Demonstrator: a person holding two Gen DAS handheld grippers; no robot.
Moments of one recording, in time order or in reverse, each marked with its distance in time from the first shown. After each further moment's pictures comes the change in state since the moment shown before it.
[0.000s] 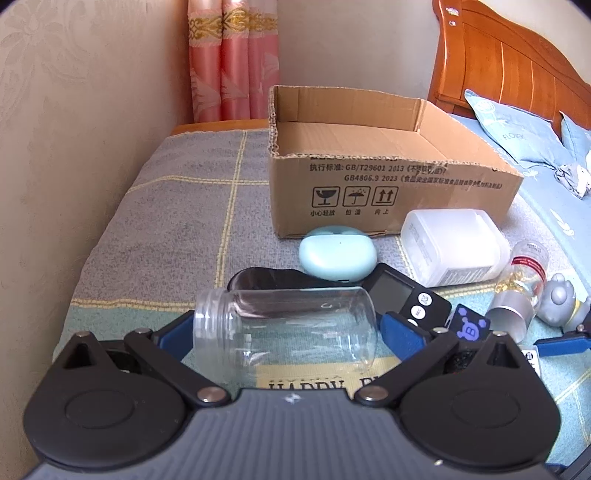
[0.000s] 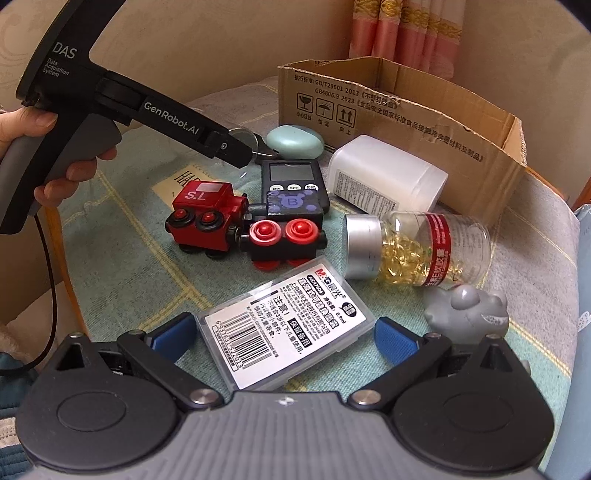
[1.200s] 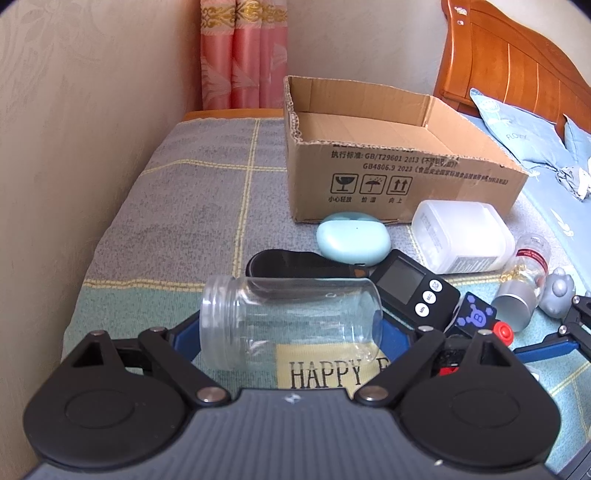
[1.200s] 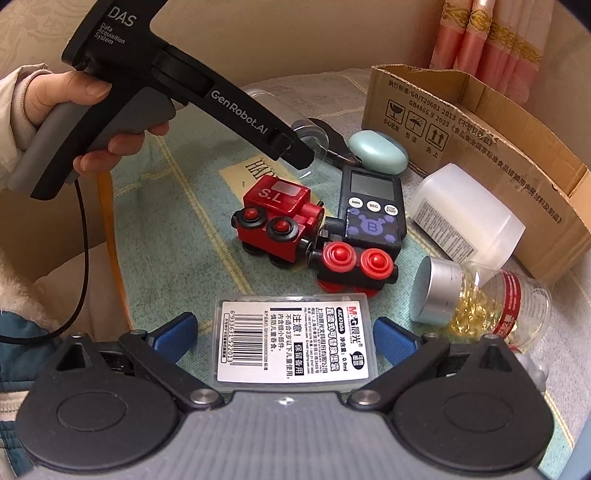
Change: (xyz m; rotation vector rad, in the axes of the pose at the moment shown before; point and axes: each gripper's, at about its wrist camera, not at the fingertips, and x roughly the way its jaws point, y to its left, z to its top) left arm -0.005 0.015 -0.007 -0.013 0.028 -0.008; right arm 0.007 0.026 0.014 -0.192 0.065 0.128
